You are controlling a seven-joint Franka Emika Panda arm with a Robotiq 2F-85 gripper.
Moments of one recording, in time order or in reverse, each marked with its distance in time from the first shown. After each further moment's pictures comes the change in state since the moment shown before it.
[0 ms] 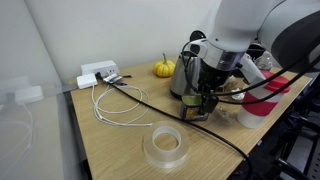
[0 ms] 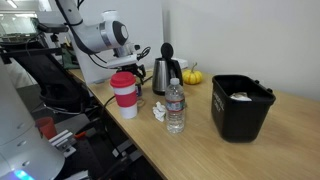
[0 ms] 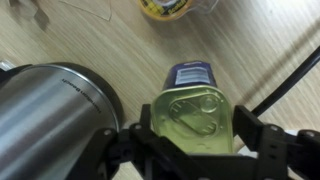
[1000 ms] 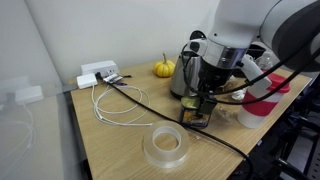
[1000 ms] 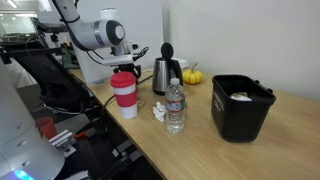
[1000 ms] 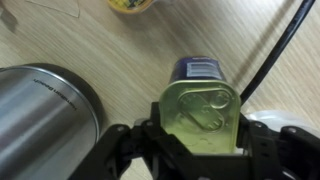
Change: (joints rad) arm -0.004 -0.023 0.058 -0.017 0.210 0.000 -0.085
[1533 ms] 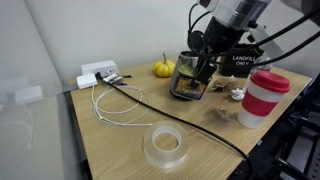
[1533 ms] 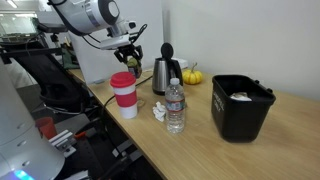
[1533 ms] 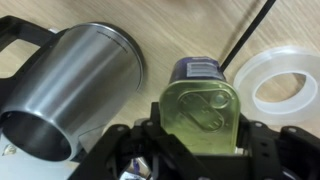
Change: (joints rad) arm 0.002 -0.223 -0.015 -0.036 -0.053 -0.003 0.123
